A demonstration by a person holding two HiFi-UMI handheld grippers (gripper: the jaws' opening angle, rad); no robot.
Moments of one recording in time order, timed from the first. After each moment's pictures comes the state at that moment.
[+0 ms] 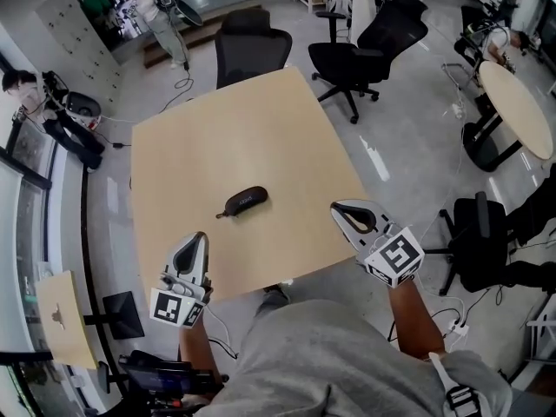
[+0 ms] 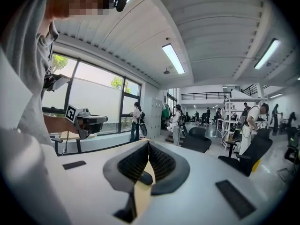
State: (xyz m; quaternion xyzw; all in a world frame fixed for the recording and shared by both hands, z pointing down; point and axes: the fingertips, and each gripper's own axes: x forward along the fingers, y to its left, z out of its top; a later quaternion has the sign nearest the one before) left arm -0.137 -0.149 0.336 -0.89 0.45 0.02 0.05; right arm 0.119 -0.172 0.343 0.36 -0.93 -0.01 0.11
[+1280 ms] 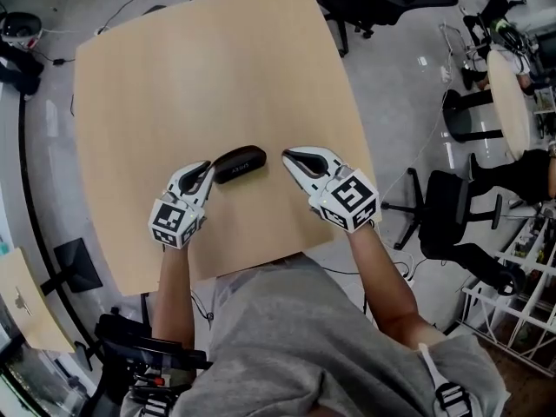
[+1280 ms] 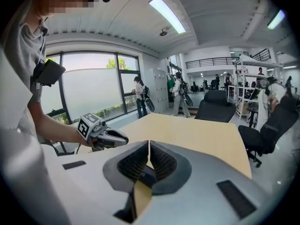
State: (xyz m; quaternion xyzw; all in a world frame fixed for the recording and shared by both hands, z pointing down) left arm -0.193 -0.351 0.587 -0.92 0.35 -0.10 -0.16; right arm -0.056 -0.356 0.499 0.30 -0.92 0.13 0.23
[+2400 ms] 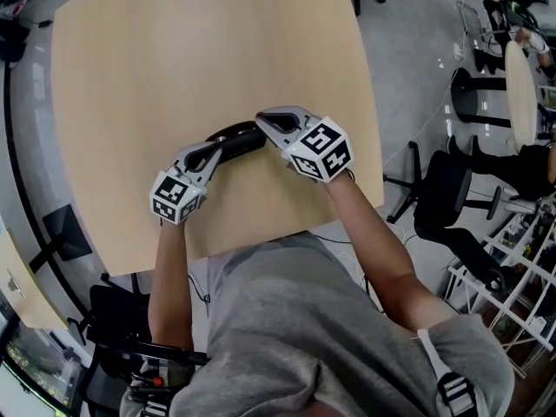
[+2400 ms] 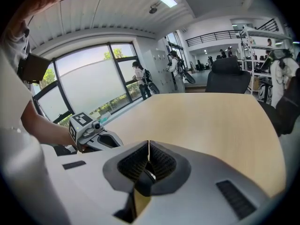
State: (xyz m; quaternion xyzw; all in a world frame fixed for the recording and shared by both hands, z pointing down) left arm -0.159 -0.349 0.682 -0.92 0.29 -0.13 -0.25; right arm -0.089 -0.411 0.620 0.23 -0.90 0.23 0.28
